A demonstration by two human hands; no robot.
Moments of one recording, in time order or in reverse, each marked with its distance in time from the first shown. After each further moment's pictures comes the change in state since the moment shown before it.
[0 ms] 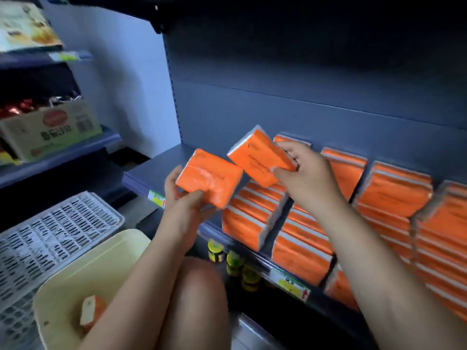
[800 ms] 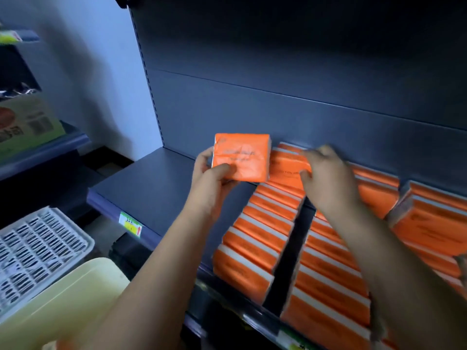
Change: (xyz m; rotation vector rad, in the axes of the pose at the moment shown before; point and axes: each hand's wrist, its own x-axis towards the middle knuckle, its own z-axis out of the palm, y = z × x) left_hand 0.152 -0.036 0.081 -0.128 -0.121 -0.097; right_hand 0.110 0.106 -0.006 -0.960 0.074 -0.115
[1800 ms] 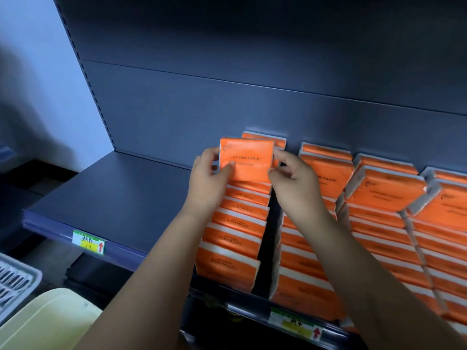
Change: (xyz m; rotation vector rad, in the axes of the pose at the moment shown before) left_hand 0.011 -0.034 0.014 0.611 -0.190 0.207; right_hand -0.057 -0.047 -0.013 0.833 0.047 0.501
